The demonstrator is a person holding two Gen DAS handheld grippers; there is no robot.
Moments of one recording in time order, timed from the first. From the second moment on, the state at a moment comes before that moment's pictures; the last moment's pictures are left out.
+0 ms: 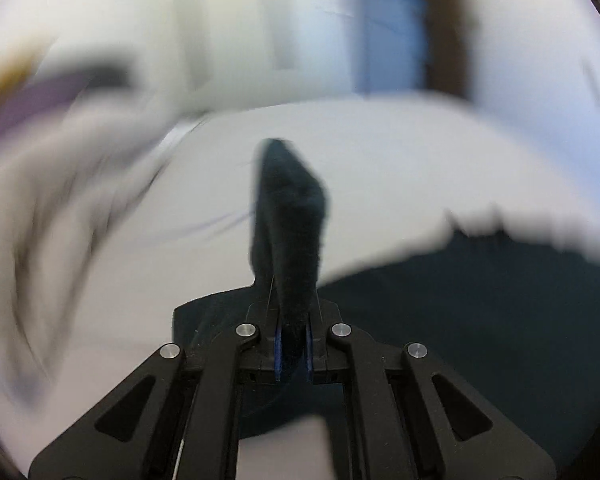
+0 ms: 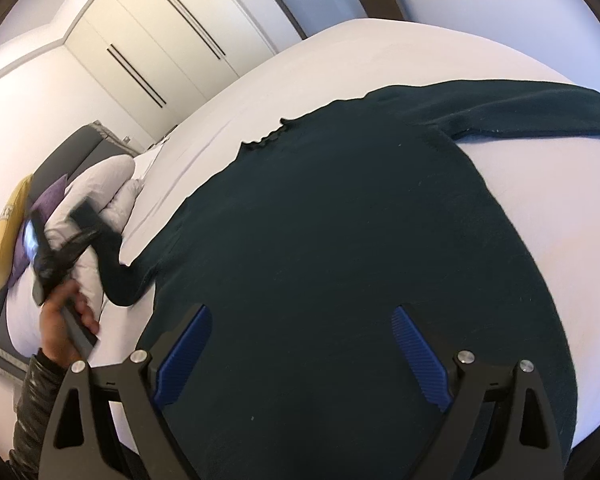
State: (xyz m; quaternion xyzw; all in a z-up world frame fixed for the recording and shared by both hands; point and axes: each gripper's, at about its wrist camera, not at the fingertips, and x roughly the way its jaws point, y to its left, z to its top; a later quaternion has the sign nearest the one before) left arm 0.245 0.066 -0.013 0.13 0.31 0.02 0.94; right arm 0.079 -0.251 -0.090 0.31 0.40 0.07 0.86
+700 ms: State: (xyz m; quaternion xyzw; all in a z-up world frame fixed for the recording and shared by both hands) left arm 0.176 -0.042 -0.143 0.38 0.27 0.00 0.89; right arm 0.291 -0.189 -0.148 0.45 0.51 0.30 0.67
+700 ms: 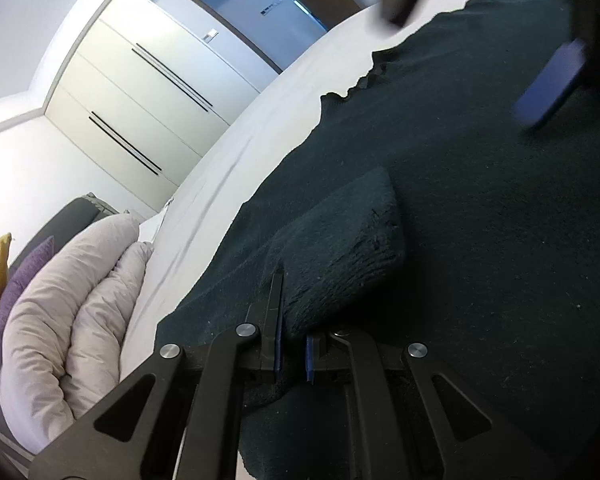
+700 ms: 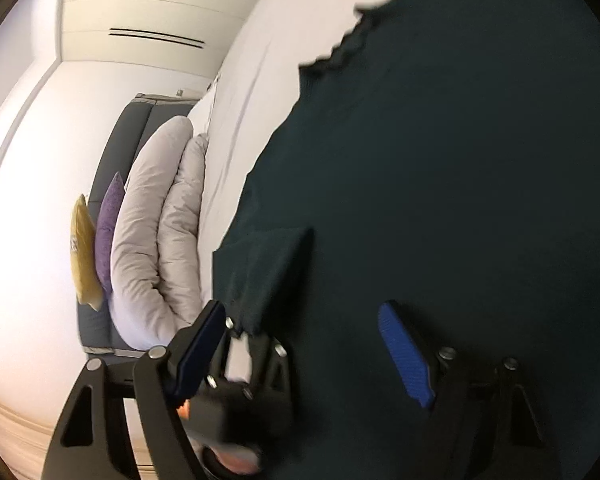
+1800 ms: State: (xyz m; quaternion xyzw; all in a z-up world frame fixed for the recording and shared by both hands) left arm 0.223 -0.127 -0.086 0.32 0.25 -0.07 0.91; right arm 0.358 -0.217 -0.096 0.27 0.48 0.28 0.79
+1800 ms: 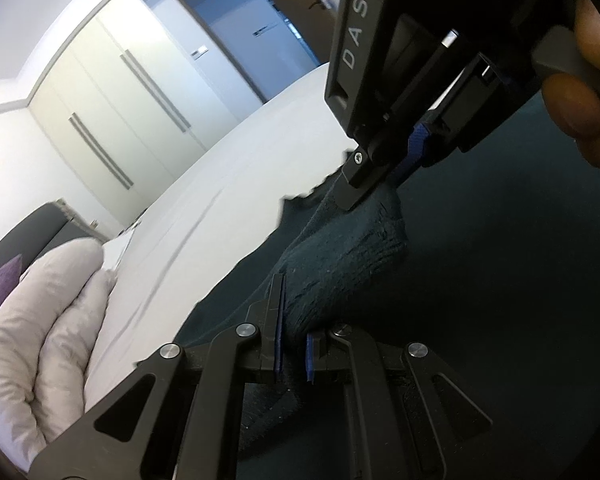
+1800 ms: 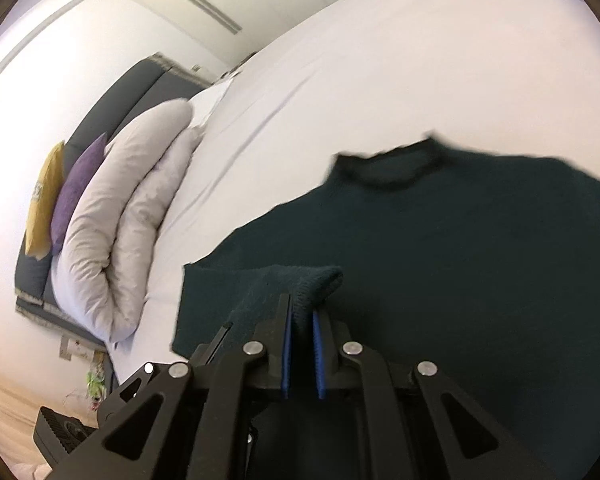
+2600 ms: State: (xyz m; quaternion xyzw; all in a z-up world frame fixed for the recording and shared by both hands) left arm 0.248 0.025 -0.059 0.12 0.34 -0.06 0.93; right arm 0.388 -0.292 -0.140 0.28 0.50 0.19 0.80
